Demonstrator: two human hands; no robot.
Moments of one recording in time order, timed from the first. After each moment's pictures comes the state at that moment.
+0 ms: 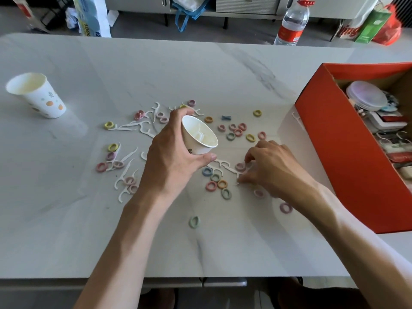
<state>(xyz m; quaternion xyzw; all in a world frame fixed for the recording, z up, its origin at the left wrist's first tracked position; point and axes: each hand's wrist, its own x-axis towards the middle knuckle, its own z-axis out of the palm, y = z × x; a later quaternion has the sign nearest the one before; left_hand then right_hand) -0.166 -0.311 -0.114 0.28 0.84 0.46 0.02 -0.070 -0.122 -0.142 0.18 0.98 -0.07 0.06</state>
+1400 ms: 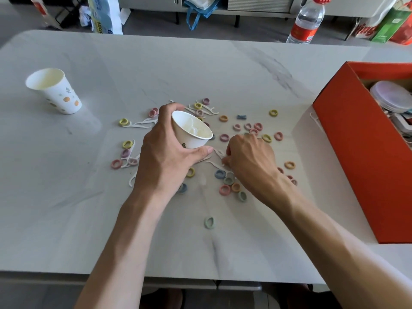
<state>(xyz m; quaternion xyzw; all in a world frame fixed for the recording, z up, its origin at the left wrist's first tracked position) -0.183 -0.338 -0.116 0.21 0.86 0.47 0.00 -0.131 -0.179 -0.147 0.20 0.98 -0.08 0.01</state>
